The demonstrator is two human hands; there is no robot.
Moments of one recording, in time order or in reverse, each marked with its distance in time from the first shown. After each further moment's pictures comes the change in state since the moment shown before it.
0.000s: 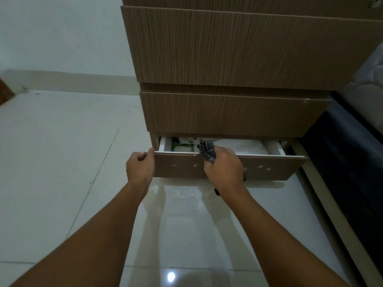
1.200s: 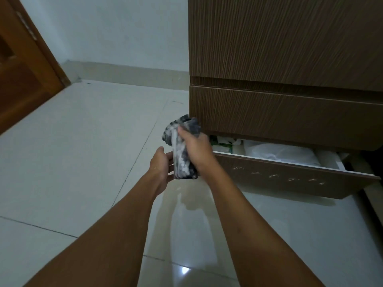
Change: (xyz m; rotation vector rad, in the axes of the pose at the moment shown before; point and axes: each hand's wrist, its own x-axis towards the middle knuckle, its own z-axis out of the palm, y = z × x) left_hand 0.040 -0.016 -0.043 -0.380 -0.296 -0.370; right_hand 0.014 -0.146 0.051 0.999 -0.510 0.285
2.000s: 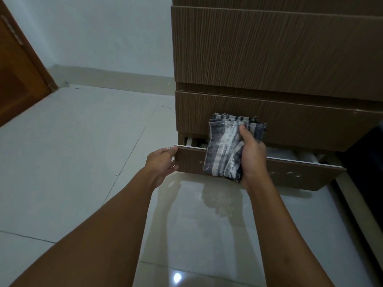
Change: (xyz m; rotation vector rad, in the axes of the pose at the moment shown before) left_hand 0.004 0.003 0.024 0.111 -0.029 0.110; right_hand -0.026 -0.003 -0.120 0.393 0.370 -0.007
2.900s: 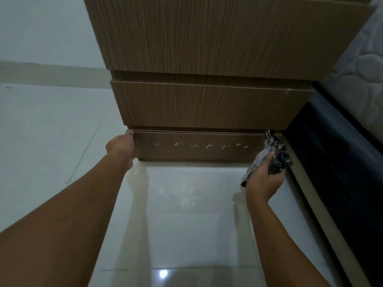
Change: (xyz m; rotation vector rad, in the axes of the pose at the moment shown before) left_hand 0.026 0.014 0.050 -0.095 0.233 -0.015; right_hand 0.008 0.033 -0.145 -0.060 0.789 -0.313
